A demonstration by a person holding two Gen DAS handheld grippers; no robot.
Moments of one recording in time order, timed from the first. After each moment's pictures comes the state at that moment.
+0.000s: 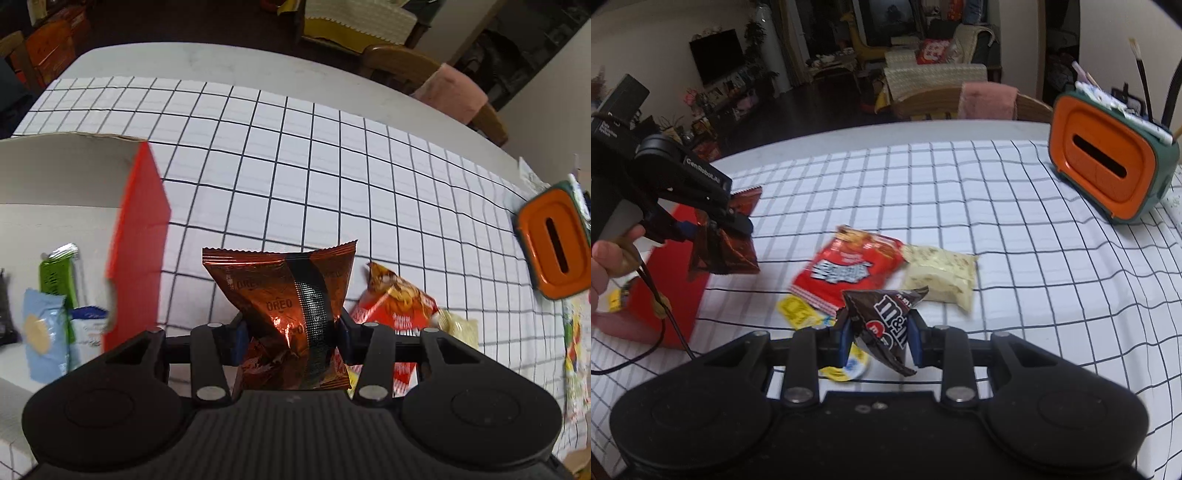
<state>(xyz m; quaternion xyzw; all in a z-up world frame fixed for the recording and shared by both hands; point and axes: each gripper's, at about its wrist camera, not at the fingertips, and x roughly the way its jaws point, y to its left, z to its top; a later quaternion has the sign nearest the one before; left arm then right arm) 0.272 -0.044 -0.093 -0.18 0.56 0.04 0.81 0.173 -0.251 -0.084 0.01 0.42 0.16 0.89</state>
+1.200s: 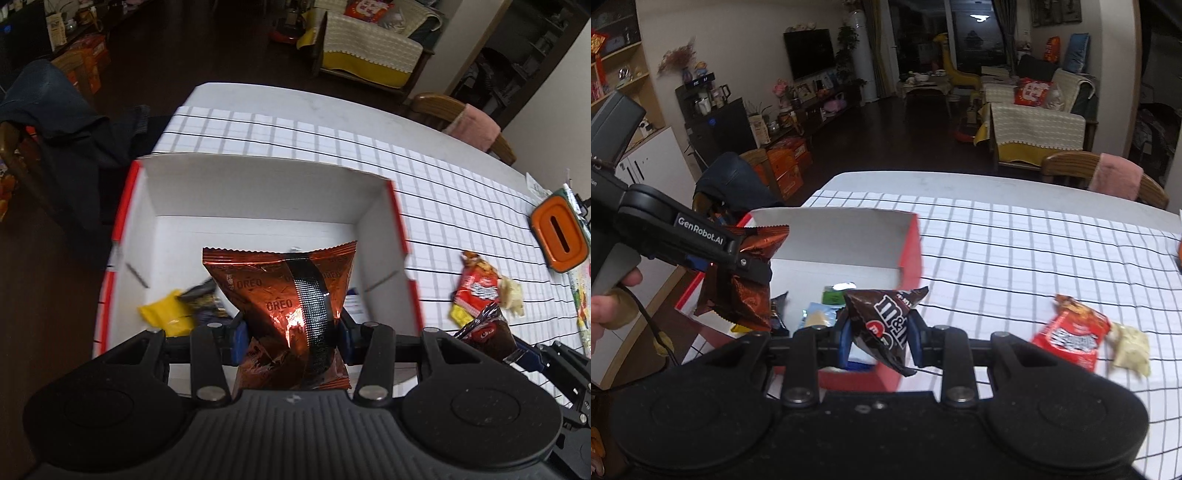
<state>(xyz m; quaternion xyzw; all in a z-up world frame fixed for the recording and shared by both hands) 0.147 0.167 -0.031 -0.15 0.53 0.04 0.84 0.132 -0.024 -0.027 -0.04 0.38 0.27 0.88</state>
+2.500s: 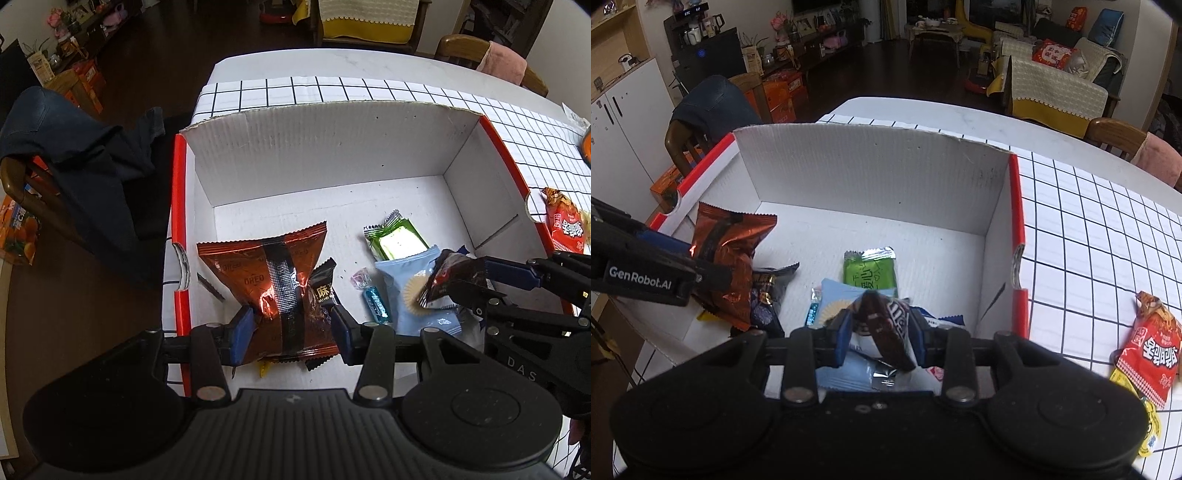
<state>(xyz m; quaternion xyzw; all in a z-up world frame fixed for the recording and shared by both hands) 0.159 0.213 -0.099 -0.03 0.56 0.04 0.83 0.175 0.084 -0.104 -0.10 0.45 0.25 0.85</state>
